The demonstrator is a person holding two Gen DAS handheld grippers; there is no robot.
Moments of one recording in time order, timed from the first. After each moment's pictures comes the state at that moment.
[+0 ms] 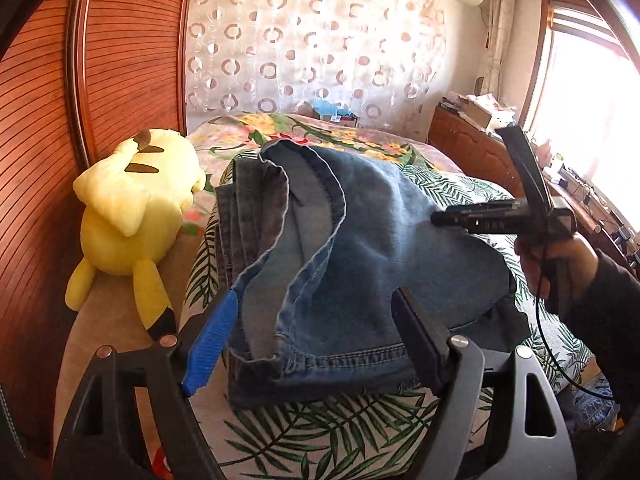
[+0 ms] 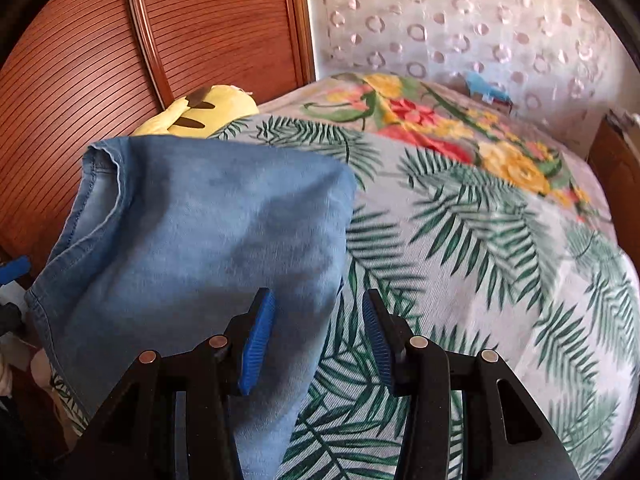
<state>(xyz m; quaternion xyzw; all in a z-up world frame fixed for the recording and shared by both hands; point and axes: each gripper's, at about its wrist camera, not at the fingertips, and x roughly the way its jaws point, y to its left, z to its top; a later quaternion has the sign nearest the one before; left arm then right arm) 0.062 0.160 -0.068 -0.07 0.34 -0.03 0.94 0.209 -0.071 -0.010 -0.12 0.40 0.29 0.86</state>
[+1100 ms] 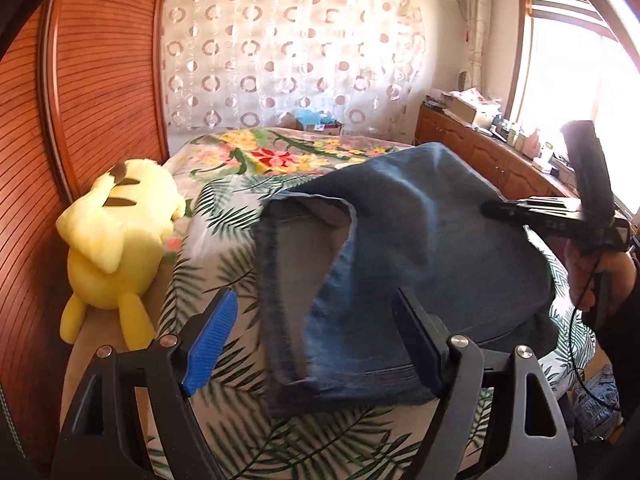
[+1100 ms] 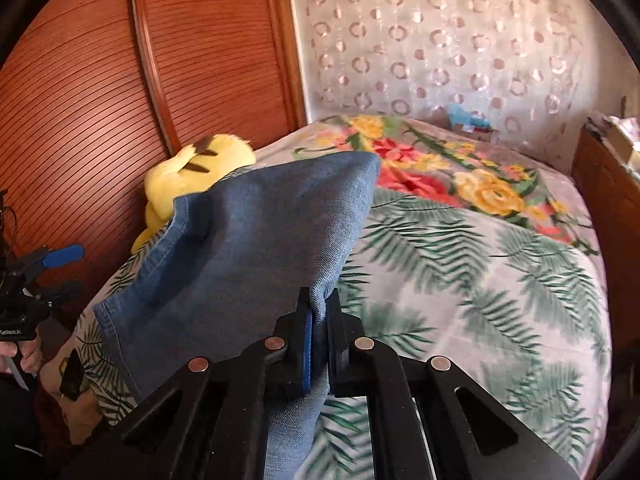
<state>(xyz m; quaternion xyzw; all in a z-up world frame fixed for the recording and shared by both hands) 0.089 0.121 -0.047 -0.03 0.32 -0.05 0.94 0.175 -0.163 0.035 -0.08 0.32 0.28 0.90</state>
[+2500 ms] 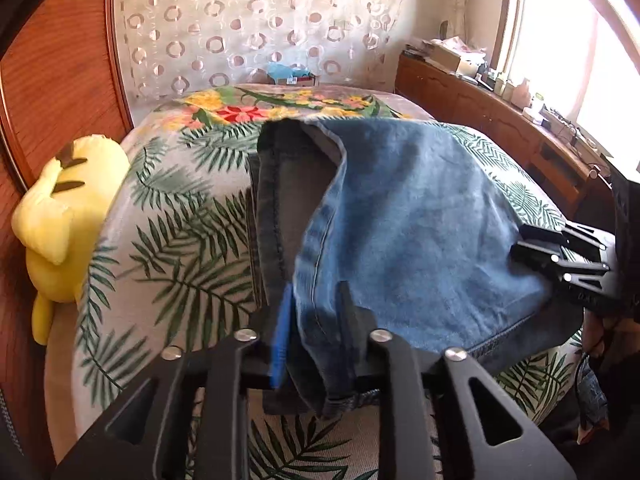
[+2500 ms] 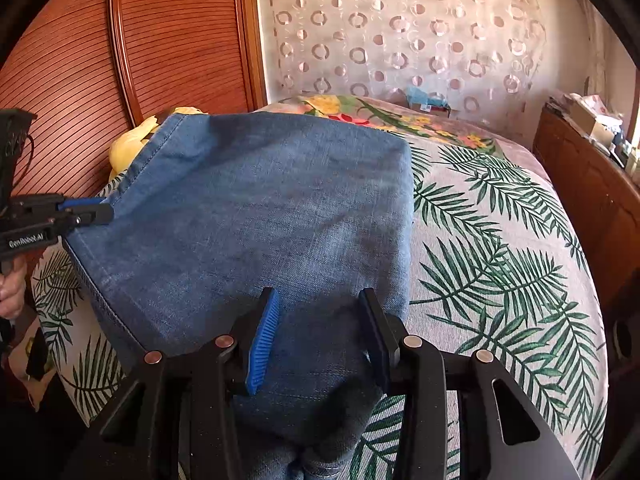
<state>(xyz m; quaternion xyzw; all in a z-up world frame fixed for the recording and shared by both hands) 0.136 0.064 -0.090 0.00 0.40 -0.08 0.91 0.119 -0.202 -0.045 -0.09 0.34 0.21 0.91</state>
